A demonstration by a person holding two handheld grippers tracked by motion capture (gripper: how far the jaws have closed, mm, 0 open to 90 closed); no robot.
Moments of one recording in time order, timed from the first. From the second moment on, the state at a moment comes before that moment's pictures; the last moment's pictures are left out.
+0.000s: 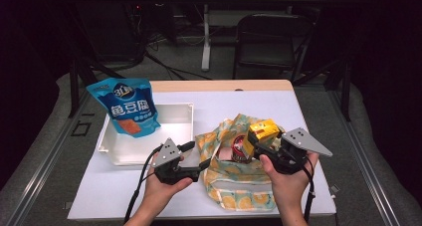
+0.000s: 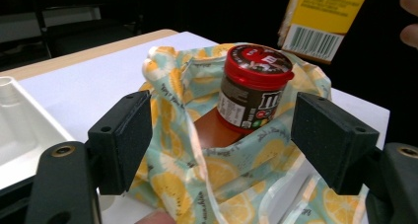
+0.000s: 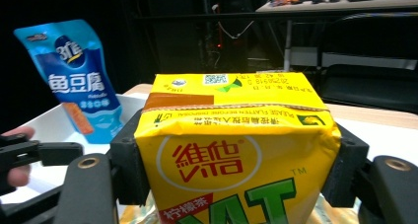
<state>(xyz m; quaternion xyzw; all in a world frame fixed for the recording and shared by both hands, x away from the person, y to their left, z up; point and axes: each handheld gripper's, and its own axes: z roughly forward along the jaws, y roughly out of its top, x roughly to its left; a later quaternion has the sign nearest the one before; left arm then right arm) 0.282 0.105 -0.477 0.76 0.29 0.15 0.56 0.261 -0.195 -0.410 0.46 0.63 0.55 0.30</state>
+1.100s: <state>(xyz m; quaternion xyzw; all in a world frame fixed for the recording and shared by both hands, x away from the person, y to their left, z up) 0.261 0.069 -0.475 0.77 0.24 0.13 0.57 0.245 -0.125 -0.422 0.40 0.69 0.56 0.24</state>
